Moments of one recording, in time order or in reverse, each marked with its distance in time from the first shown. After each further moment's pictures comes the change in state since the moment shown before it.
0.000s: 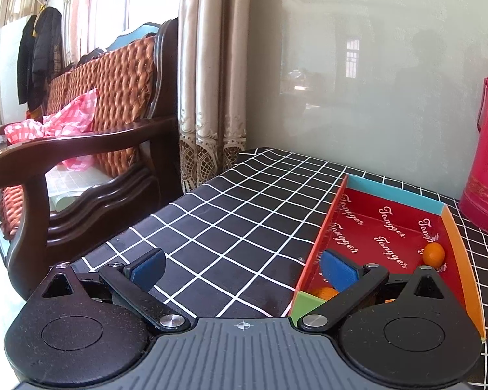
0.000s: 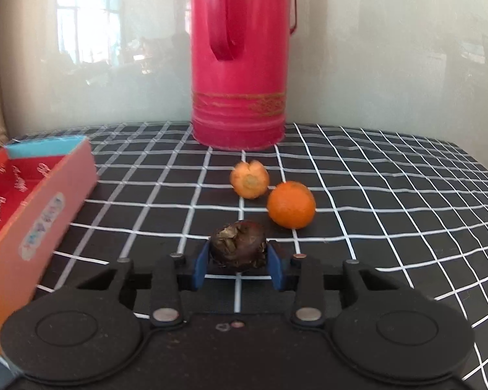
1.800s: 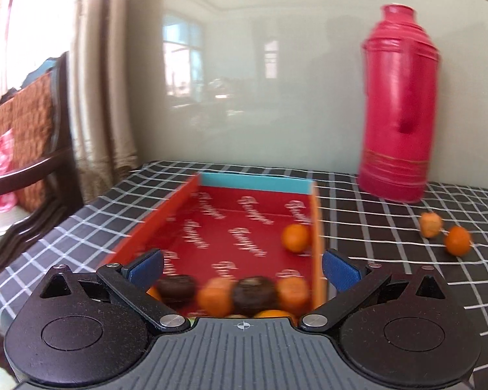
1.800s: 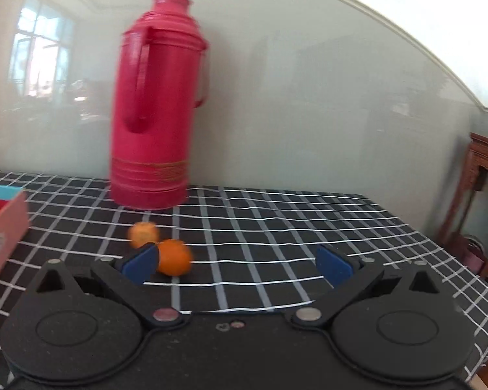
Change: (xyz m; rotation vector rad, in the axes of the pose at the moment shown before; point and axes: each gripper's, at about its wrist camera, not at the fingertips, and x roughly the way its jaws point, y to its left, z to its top) left arm -0.031 -0.134 -0.021 0.195 -0.048 -0.264; right arm -0.052 -0.050 -0.006 0.007 -0.204 -0.374
